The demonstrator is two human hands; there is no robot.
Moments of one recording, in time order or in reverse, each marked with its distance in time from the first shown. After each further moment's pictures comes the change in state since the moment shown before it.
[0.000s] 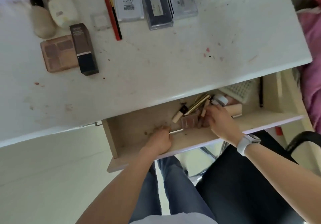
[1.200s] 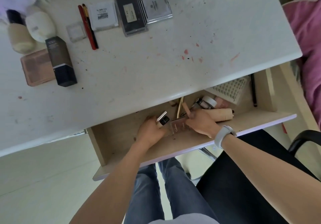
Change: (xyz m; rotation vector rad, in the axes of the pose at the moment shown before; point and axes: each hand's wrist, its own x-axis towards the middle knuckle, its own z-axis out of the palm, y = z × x) left_hand 0.023 0.033 -0.023 -0.154 0.237 -0.150; right_hand 0.027 -0.008 -0.005 0.191 -0.388 0.089
